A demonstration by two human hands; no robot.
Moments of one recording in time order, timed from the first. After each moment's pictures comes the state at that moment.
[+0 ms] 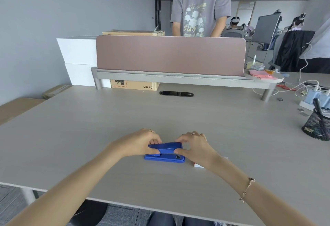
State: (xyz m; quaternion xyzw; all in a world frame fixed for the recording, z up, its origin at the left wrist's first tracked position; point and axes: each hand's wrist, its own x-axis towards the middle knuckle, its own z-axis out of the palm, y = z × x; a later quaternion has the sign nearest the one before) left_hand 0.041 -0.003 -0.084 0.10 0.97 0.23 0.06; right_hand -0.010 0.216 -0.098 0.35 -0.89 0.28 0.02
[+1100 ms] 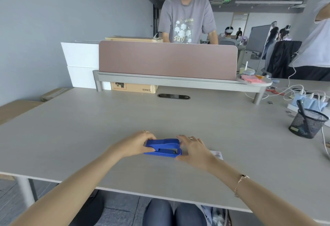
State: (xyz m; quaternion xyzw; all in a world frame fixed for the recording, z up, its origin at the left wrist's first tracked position) left_hand 0.056 -0.012 -0.107 0.09 0.97 0.23 0.01; right_hand 0.008 0.229 -0.111 0.36 -0.91 0.21 -0.01
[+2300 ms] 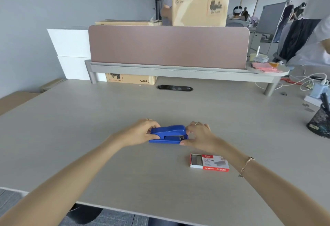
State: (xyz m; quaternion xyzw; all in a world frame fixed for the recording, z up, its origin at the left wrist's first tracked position) left_hand -0.009 -0.009 -0.107 0.08 0.96 0.28 0.01; right_hand -0.076 0.232 -0.106 0.36 -0.91 0.21 -0.05
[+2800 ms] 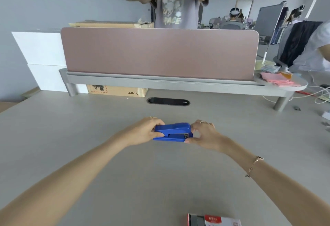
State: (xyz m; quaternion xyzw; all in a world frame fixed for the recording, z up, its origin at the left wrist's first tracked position) left_hand -0.160 -0.019 -0.102 0.11 0.96 0.24 -0.01; right_hand -0.220 0.223 -0.098 0.33 -0.92 0.21 -0.05
